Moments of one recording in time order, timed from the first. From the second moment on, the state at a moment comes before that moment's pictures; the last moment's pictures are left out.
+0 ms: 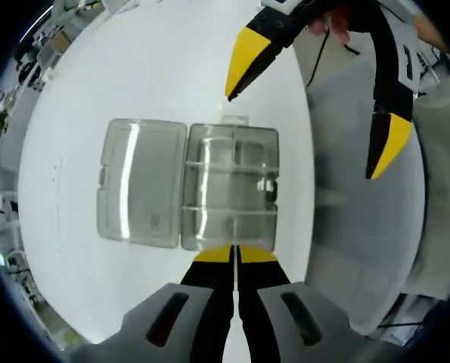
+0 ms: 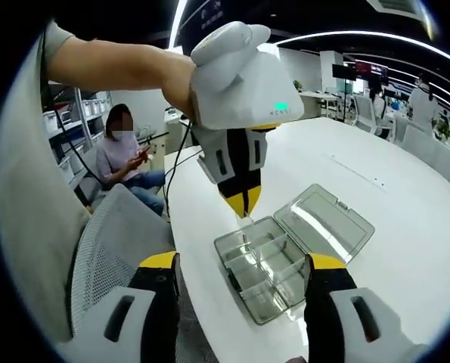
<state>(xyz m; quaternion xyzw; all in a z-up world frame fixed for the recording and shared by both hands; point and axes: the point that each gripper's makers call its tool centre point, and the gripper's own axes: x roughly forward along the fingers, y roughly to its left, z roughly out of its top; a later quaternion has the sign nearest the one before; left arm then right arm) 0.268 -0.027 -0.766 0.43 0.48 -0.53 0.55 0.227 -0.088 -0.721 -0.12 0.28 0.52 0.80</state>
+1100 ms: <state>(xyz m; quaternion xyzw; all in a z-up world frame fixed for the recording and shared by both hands) 0.273 -0.028 -0.780 0.45 0.48 -0.52 0.54 0.225 -0.089 -0.727 -0.10 0.29 0.52 0.79</state>
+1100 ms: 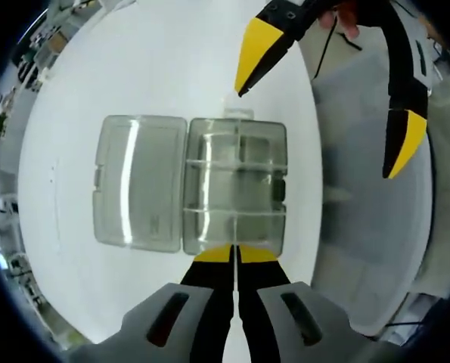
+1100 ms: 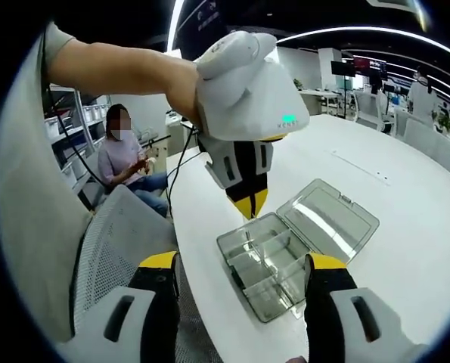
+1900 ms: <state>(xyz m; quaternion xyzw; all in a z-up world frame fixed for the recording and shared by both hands) 0.272 -0.028 -0.787 0.45 0.48 -0.52 0.54 0.224 -0.089 -0.728 -0.10 0.29 0.52 0.79</state>
